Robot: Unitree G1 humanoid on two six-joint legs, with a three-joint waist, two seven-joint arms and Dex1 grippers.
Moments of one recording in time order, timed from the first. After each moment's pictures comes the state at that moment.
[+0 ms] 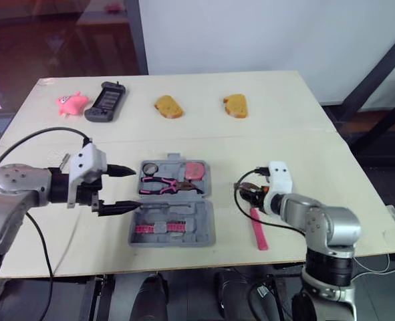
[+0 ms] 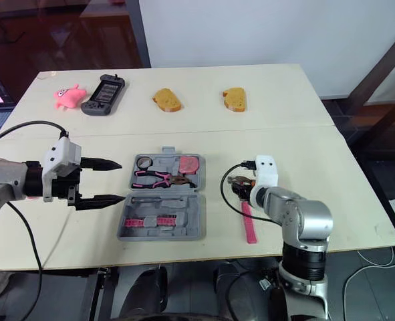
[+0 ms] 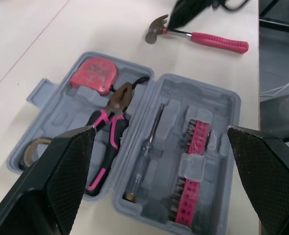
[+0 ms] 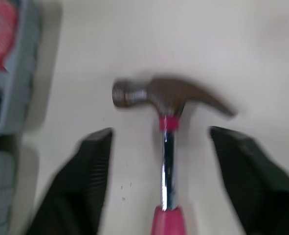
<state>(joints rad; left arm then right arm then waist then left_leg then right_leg) -0.20 1.01 0.13 -0.28 -0.56 0.52 -1.19 -0.42 -0.24 -0.23 -0.39 0.32 1.49 0.21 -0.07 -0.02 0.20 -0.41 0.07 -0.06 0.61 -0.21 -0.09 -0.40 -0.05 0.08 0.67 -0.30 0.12</state>
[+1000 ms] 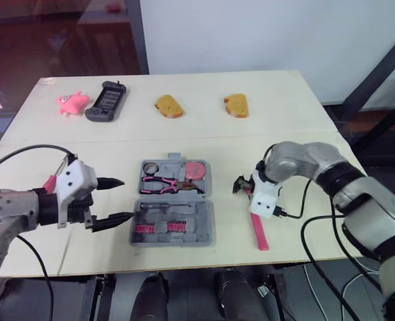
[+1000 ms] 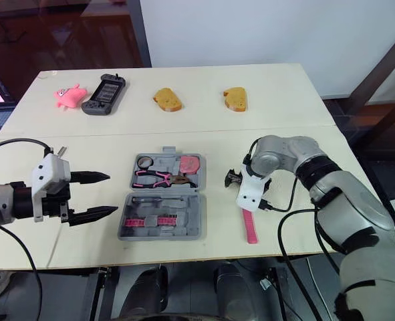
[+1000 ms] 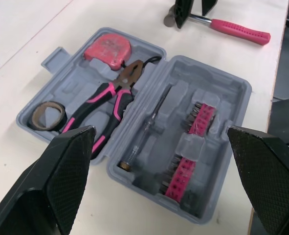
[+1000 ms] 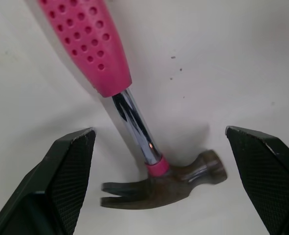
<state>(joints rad) 0.04 1.00 0.30 -0.44 -0.58 0.56 -1.06 -1.13 -0.68 0.88 0.82 -0.74 -1.06 1.00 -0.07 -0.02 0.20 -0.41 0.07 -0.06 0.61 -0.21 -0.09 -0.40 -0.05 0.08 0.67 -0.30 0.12</state>
